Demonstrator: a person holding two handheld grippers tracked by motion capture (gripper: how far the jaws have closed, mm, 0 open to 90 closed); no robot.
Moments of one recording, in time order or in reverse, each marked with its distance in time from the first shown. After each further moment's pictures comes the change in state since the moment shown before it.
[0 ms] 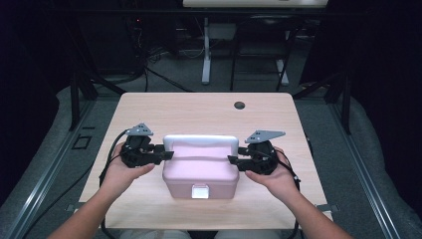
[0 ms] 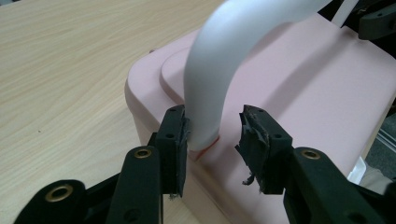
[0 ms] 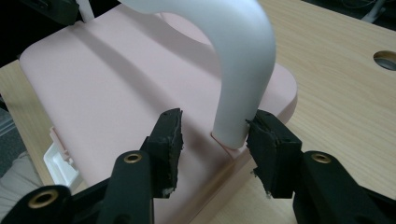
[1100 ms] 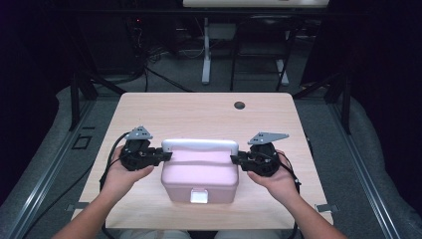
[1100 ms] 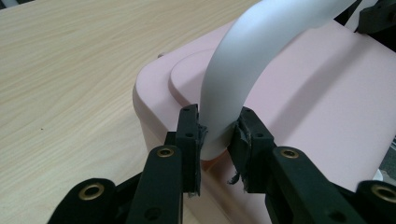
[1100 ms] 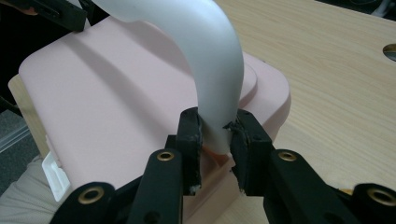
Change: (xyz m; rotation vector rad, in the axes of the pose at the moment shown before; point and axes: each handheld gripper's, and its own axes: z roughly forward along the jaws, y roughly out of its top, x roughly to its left) left arm -0.003 -0.006 0.000 -0.013 0.015 -0.004; right arm -0.001 -0.006 -0.003 -0.018 0.032 0.045
